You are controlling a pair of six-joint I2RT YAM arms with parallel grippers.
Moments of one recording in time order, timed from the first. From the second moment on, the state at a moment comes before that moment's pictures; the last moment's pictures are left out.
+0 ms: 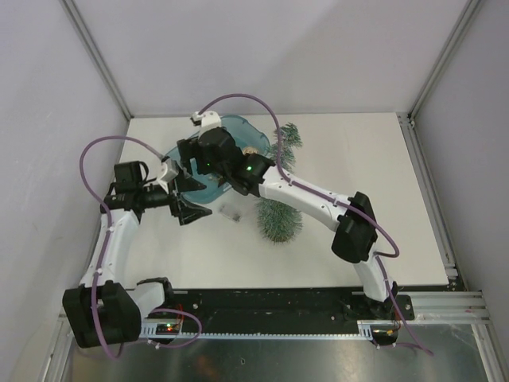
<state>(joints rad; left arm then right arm) 0.14 1.07 0.83 -0.59 1.39 0.64 1.04 2.10 2.09 -0.32 0.29 0.35</state>
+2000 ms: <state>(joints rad) -0.02 1.12 0.68 0.30 0.92 -0.42 1.00 1.99 2.03 -0.26 0.23 0.51</state>
